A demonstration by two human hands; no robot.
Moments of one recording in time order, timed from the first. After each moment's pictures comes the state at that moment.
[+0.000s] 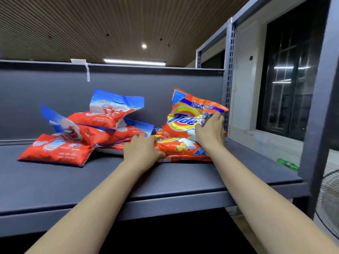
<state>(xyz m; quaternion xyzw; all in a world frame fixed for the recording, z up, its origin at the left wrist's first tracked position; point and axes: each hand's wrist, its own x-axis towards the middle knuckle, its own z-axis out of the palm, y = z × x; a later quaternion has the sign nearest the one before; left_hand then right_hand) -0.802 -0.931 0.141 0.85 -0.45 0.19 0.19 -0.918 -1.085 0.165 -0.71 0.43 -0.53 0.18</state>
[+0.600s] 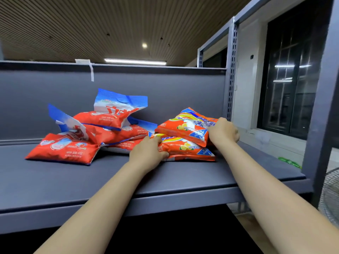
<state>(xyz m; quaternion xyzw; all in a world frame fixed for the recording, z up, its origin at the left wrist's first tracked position) -0.799 -0.926 0.135 0.84 -0.47 0.12 0.24 -0.934 -1.093 0.173 -0.71 0.56 -0.41 0.13</state>
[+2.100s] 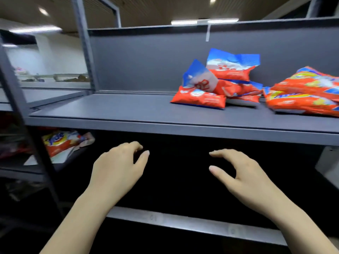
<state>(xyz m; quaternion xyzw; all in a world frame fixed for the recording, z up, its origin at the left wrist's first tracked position) -0.733 -0.465 0.057 0.90 -0.30 0.22 0.24 -0.895 -0.681 0.047 -0.94 0.11 -0.26 0.18</state>
